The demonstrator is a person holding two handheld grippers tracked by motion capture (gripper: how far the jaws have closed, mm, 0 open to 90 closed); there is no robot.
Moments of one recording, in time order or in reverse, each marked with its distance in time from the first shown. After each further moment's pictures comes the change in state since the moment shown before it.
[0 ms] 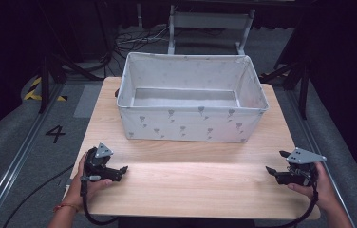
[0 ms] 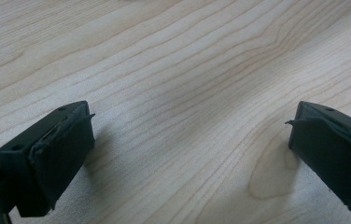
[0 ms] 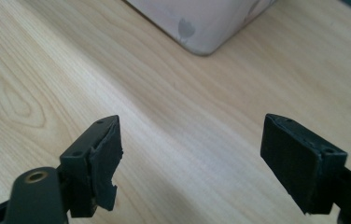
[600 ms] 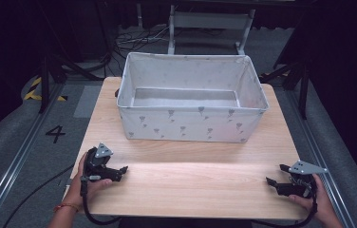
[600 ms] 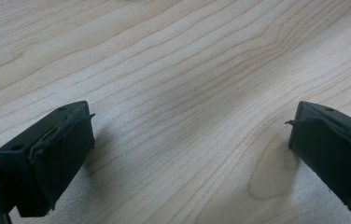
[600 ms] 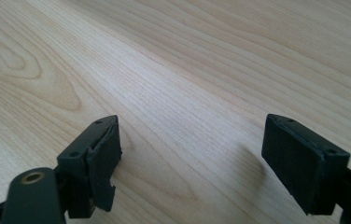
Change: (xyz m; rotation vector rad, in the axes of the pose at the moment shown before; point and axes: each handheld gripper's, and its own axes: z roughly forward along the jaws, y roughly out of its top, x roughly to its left) left arm 0.000 0.000 0.000 0.000 0.000 0.000; right arm 0.007 -0.052 0.011 -0.002 0.046 0.180
